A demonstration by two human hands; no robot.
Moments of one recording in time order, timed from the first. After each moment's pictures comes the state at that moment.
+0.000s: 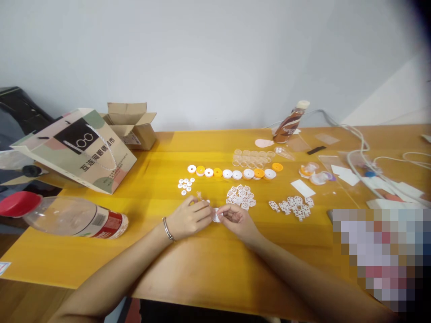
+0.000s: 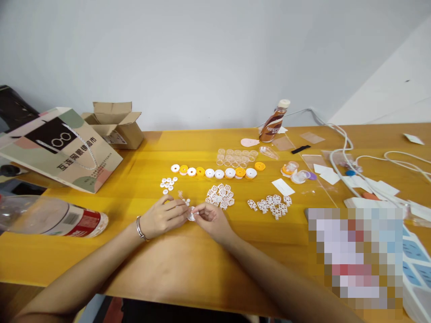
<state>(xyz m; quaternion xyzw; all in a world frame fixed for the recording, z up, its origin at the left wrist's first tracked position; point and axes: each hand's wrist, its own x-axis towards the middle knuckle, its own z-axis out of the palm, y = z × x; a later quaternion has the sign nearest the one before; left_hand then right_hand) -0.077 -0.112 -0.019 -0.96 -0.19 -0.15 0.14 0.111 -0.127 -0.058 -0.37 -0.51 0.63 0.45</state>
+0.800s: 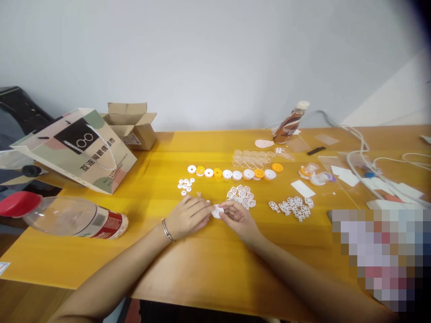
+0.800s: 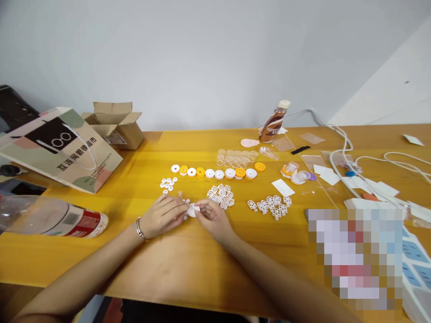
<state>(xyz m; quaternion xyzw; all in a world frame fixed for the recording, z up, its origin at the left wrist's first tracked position) -0.079 -0.112 -0.025 -0.93 -0.27 -0.25 0.04 0.113 -0.125 -0.058 -0.38 -0.52 0.60 0.47</state>
